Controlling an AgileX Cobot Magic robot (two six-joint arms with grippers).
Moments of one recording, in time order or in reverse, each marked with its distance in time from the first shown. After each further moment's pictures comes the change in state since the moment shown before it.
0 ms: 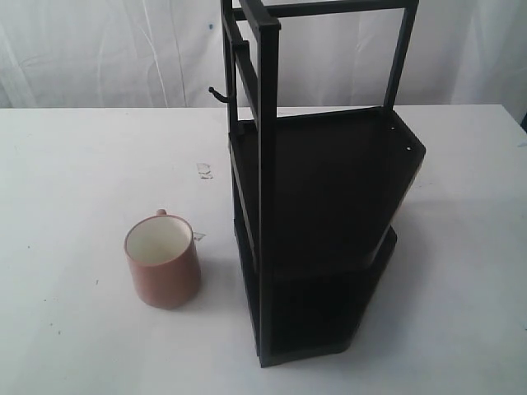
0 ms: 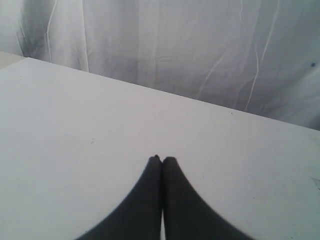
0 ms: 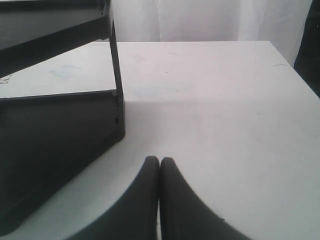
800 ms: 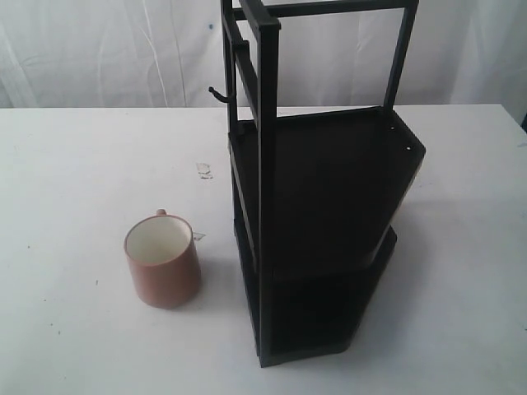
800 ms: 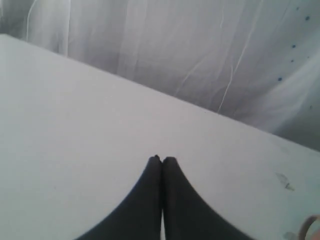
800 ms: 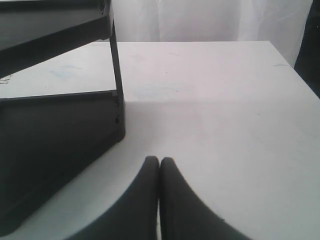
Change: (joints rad) left arm 0.000 -0.377 0.280 -0.207 -0.034 0.045; right arm 0.000 0.000 0.000 0.000 0.000 0.000
